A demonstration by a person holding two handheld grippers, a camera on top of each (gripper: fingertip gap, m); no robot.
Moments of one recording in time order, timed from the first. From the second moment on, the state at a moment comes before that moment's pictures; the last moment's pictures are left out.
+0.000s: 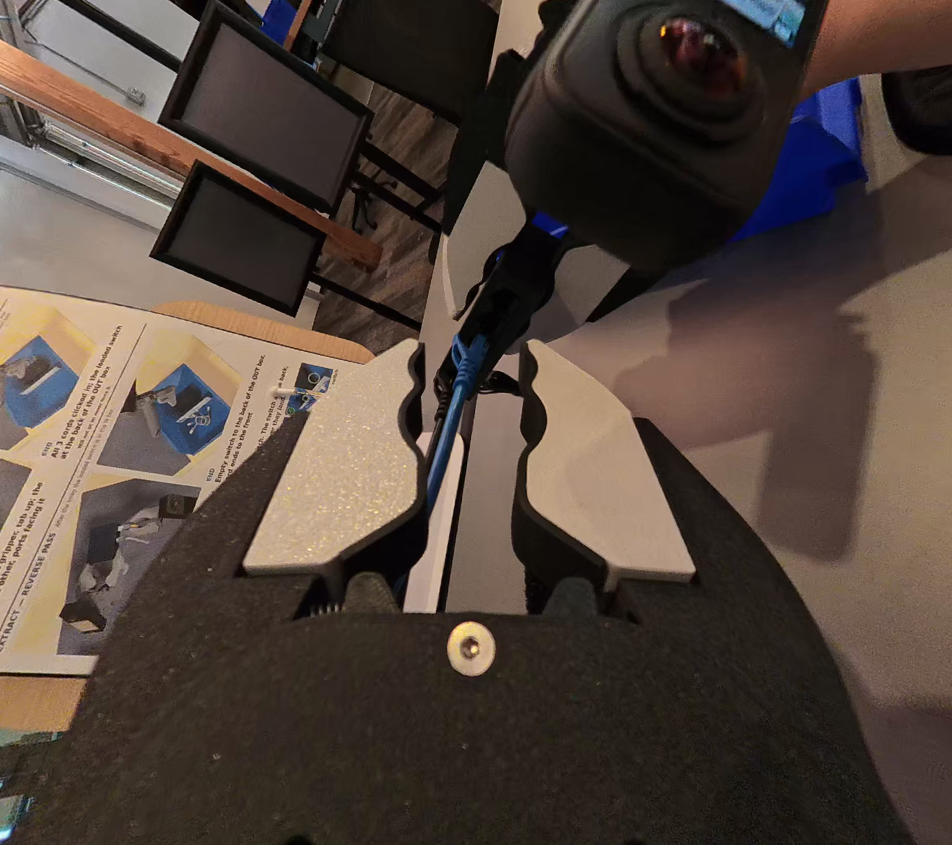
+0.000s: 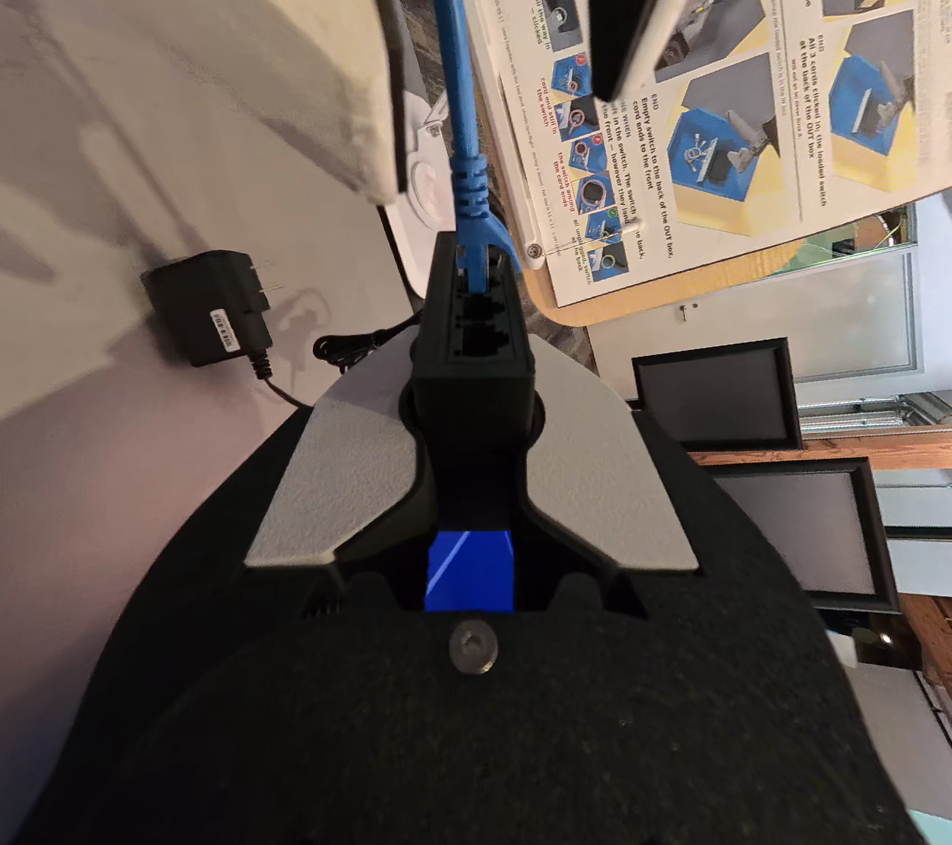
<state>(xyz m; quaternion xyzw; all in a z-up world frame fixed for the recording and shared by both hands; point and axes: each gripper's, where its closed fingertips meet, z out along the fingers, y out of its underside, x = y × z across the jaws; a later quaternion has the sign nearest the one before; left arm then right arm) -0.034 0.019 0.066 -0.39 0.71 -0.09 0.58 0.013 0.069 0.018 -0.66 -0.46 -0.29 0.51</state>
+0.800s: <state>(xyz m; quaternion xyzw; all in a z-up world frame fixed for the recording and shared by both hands) -0.034 0.003 0.089 -0.34 0.81 -0.01 0.48 0.015 0.068 0.003 -0.71 -0.46 -0.19 0.50</state>
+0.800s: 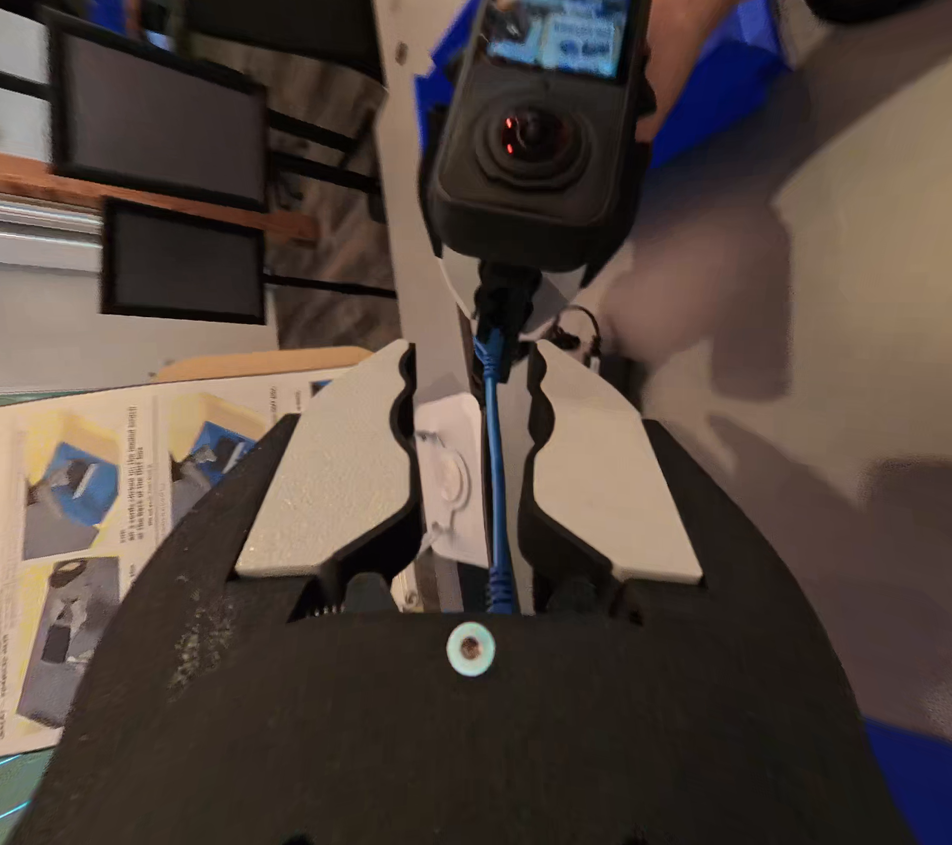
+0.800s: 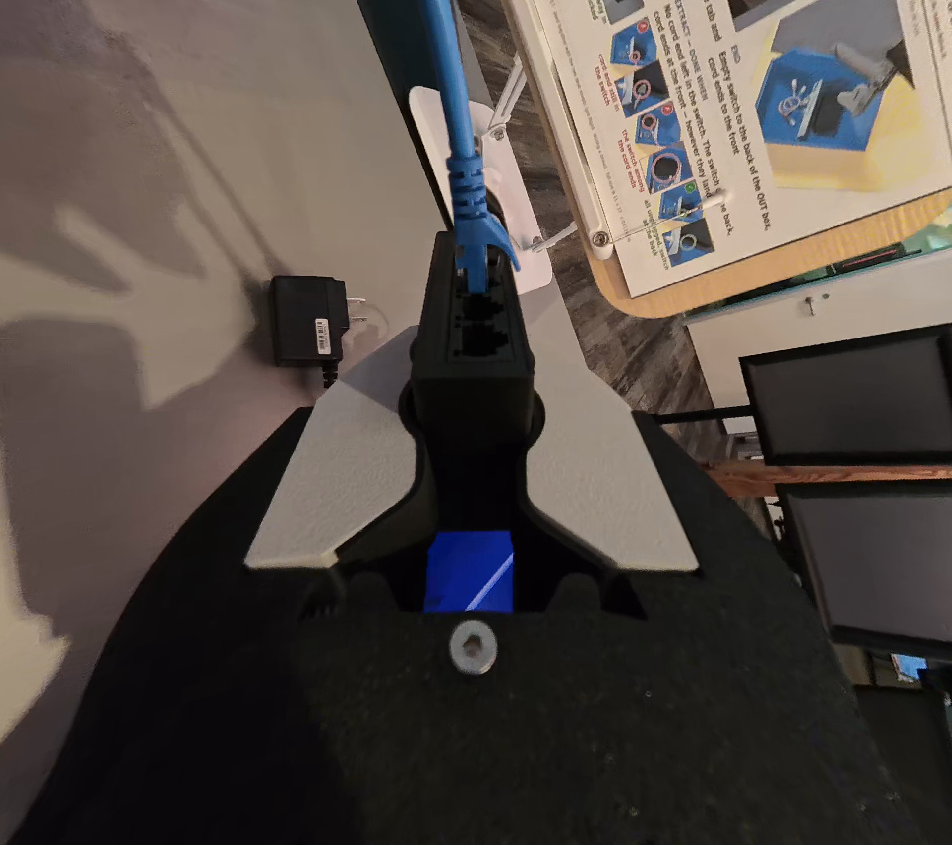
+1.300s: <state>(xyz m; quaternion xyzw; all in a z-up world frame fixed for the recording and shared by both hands) -0.026 0.023 0.032 -0.38 0.84 -0.02 0.39 -0.009 0.056 0.003 -0.69 -0.50 -0.15 0.50</state>
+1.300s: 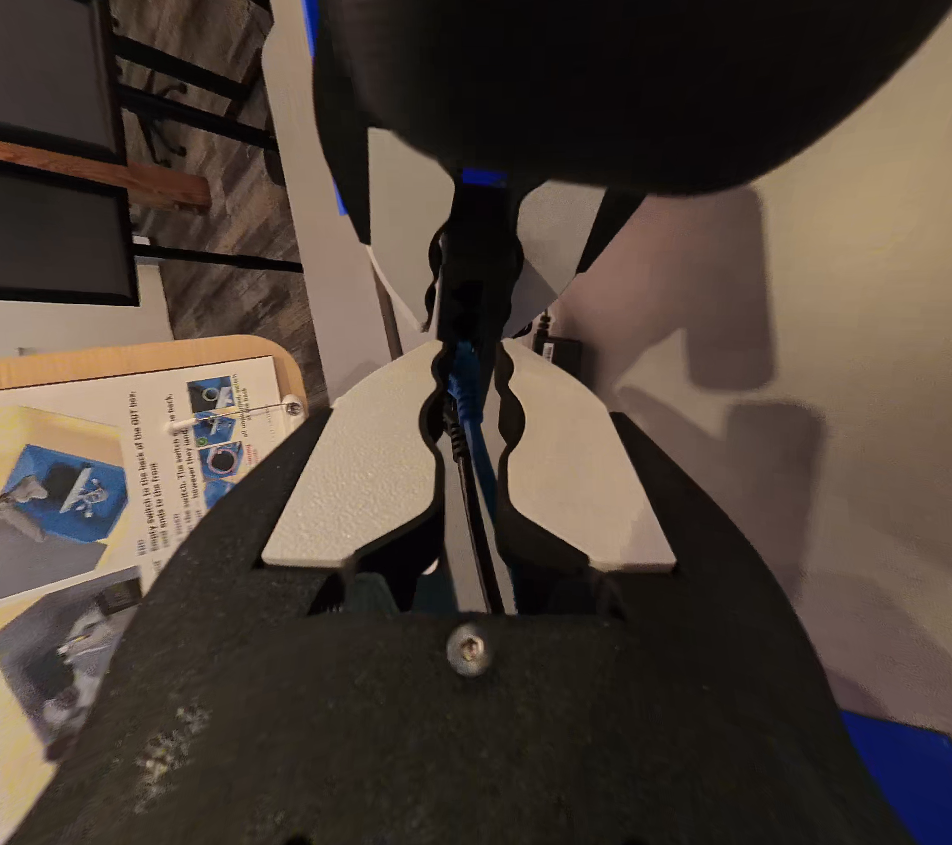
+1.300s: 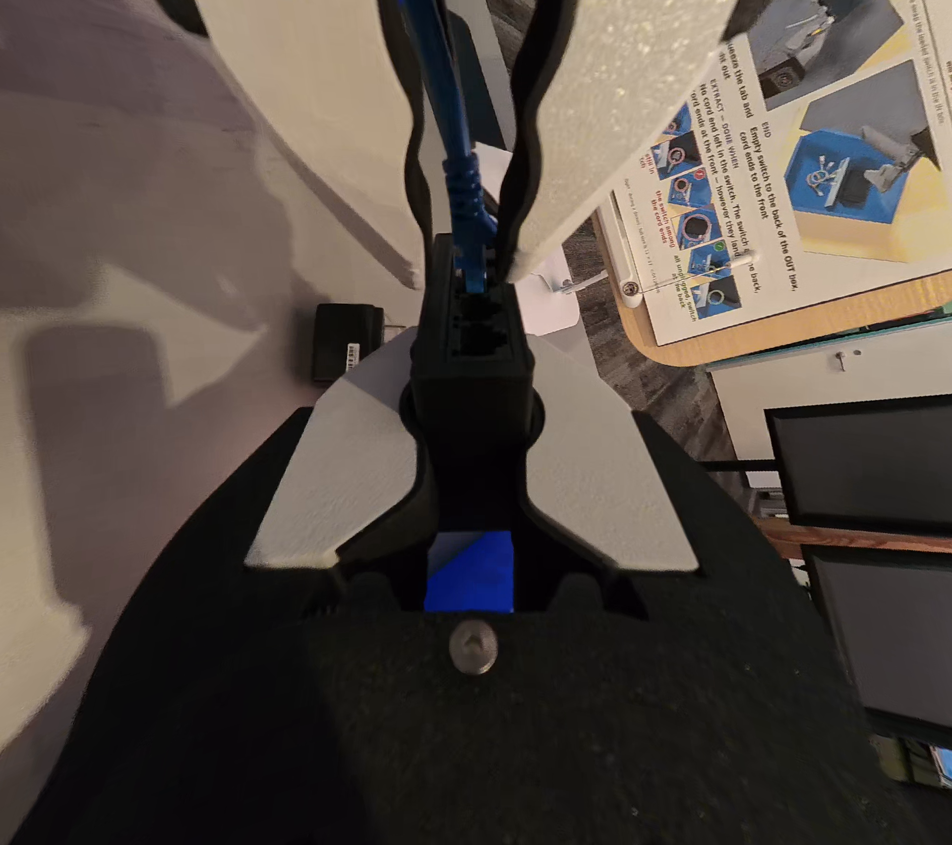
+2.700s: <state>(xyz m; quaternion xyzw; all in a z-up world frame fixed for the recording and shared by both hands) -0.035 0.035 0.025 -0.39 0.83 0.00 0.38 -0.018 0.053 0.000 -0.68 -0.51 -0.12 0.51</state>
